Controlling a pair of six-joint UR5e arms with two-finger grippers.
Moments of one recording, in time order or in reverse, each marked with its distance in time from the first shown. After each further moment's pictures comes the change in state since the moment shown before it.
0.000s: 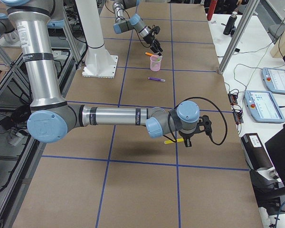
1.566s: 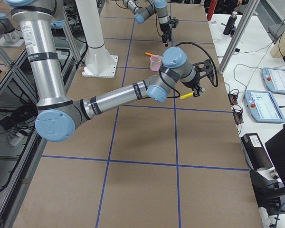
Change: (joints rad) left arm -0.332 0.004 0.006 0.281 -0.673 0.320; right arm -0.091 0.020 0.297 0.359 -0.189 0.617
